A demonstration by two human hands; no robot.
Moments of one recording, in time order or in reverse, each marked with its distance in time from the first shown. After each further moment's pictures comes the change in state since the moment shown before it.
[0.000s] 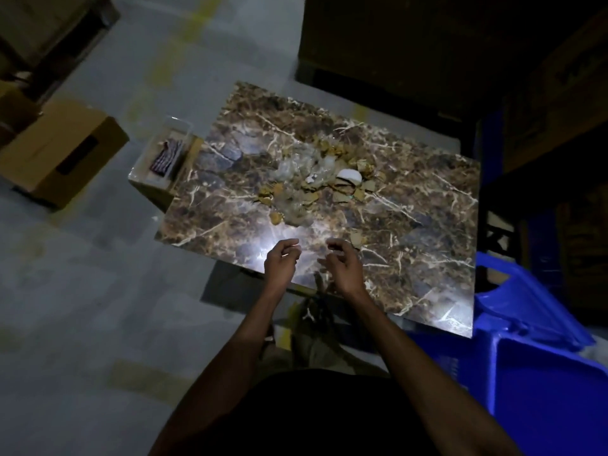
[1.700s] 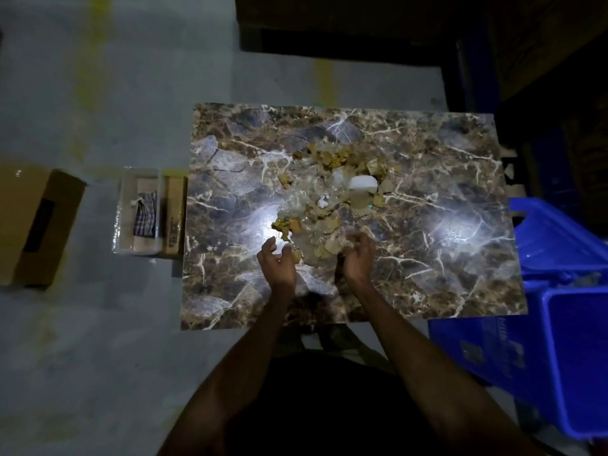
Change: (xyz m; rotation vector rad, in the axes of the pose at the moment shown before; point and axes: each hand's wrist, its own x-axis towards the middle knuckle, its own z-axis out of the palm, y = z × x) left_hand 0.175 0.040 -0.037 0.241 0.176 -0.011; right_hand 0.129 -0.028 0.095 -0.002 0.452 0.287
